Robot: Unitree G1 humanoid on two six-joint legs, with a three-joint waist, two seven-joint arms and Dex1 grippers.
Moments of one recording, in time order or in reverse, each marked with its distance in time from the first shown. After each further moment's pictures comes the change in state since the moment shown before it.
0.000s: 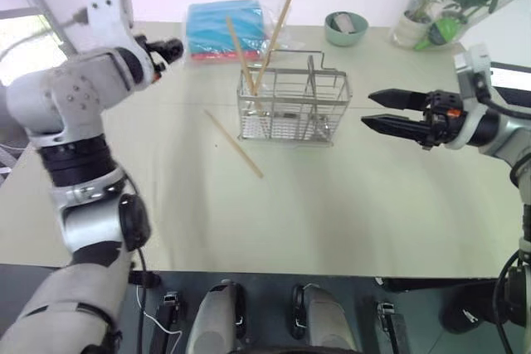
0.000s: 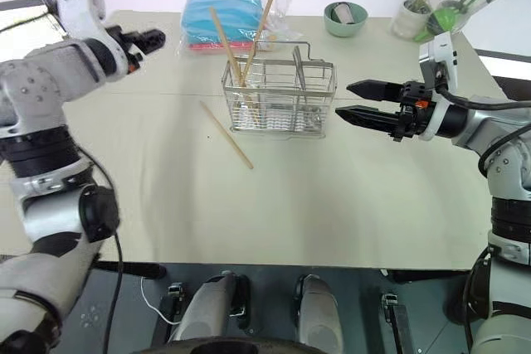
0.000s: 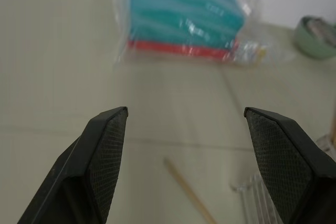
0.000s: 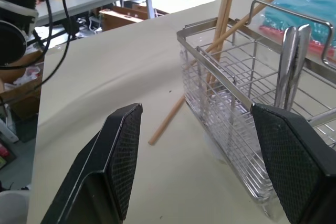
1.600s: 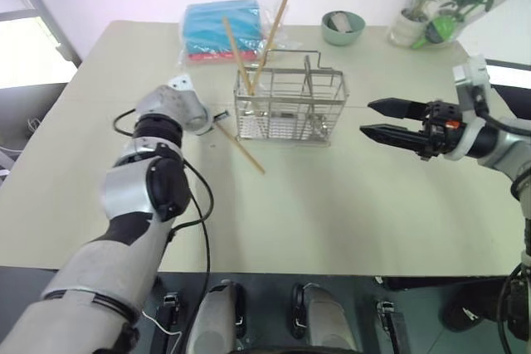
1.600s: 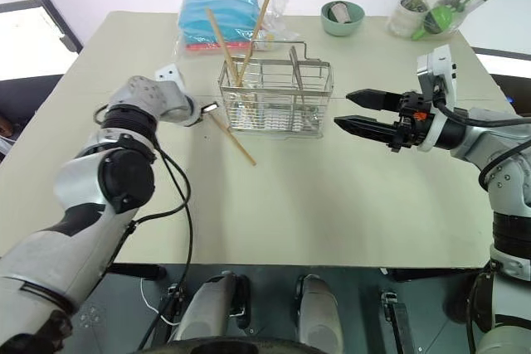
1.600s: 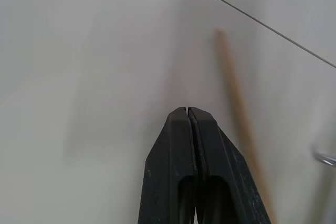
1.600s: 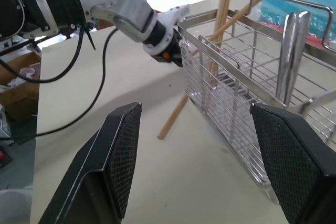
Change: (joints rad) left arm -0.209 0.020 0.109 1.074 0.148 -0.550 0.250; right arm 0.089 -0.005 -0.035 -0.081 0.042 0.005 -0.048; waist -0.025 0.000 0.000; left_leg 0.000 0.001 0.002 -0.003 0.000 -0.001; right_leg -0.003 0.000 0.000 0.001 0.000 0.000
